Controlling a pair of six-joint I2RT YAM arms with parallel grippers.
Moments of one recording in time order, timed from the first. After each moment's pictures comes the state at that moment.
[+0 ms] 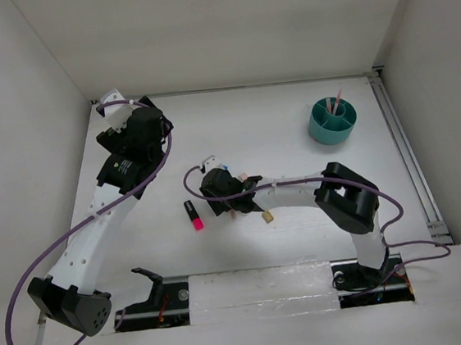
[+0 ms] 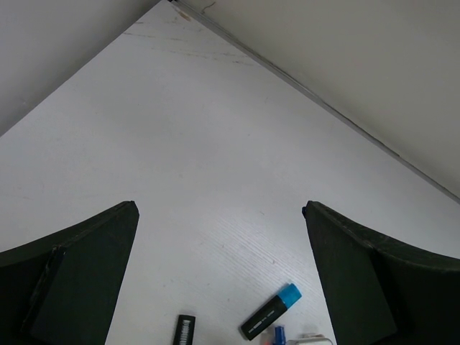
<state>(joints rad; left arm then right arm) -0.47 1.18 1.31 -0.61 -0.83 -0.66 1.05 1.97 1.30 -0.18 0.34 0.36</state>
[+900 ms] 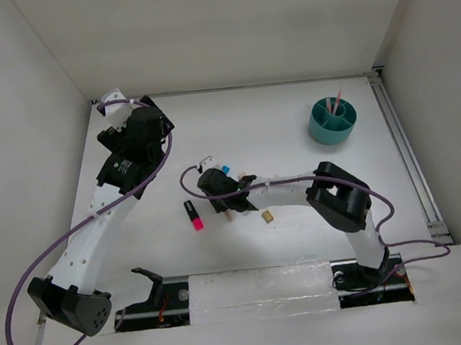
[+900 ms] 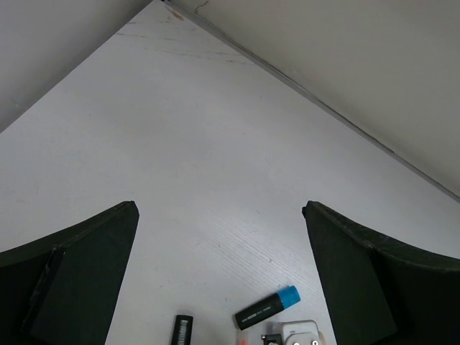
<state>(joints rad) -0.47 1.18 1.31 -0.60 -0.81 -0.65 1.04 2.03 1.35 -0.20 0.34 0.39</state>
